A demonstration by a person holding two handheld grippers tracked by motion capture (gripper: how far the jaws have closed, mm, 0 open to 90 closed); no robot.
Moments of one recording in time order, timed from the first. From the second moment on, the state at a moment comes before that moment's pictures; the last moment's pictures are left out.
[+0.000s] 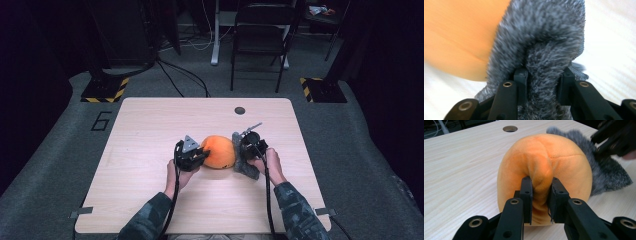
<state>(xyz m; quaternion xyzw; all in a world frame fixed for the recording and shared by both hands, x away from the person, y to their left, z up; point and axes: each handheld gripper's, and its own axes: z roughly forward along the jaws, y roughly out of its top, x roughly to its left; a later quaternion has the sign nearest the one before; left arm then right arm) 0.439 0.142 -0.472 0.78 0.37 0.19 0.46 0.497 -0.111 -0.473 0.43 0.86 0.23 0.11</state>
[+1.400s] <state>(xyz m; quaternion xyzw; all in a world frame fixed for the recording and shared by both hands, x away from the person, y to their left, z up) 0.432 0.138 -0.470 0.79 0.35 0.20 0.46 0.469 -0.087 -0.417 0.35 0.86 0.33 0.17</state>
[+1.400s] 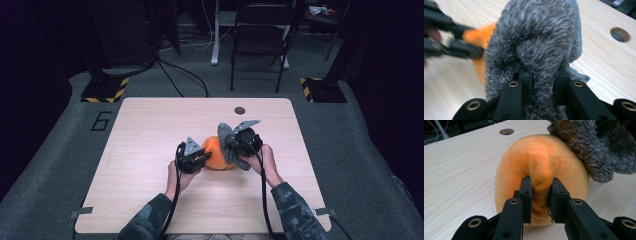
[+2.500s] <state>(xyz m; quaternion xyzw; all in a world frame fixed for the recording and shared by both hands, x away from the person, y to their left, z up) 0.437 0.143 -0.473 0.78 0.37 0.20 0.47 0.478 -0.107 -0.414 0.38 0.86 0.31 0.11</state>
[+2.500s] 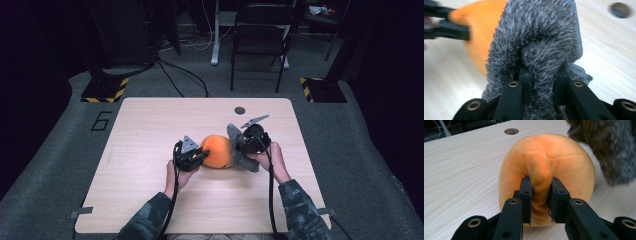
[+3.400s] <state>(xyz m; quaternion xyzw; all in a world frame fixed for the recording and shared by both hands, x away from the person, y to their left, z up) 0.438 0.132 -0.470 0.79 0.34 0.23 0.45 0.480 -0.104 -0.416 0.39 0.84 0.33 0.16</state>
